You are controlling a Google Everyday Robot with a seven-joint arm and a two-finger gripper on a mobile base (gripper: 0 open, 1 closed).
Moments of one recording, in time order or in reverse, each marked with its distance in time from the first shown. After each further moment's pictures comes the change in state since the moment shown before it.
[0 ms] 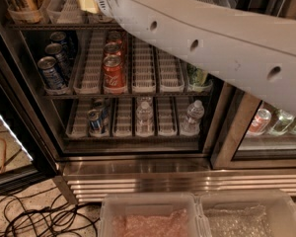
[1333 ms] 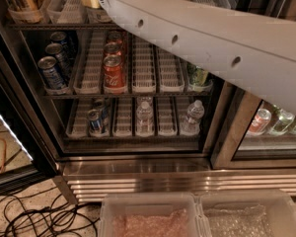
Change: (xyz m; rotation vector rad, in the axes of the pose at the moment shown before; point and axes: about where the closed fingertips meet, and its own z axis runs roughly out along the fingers) arm -0.004 -0.021 0.042 0.072 -0.004 -0.013
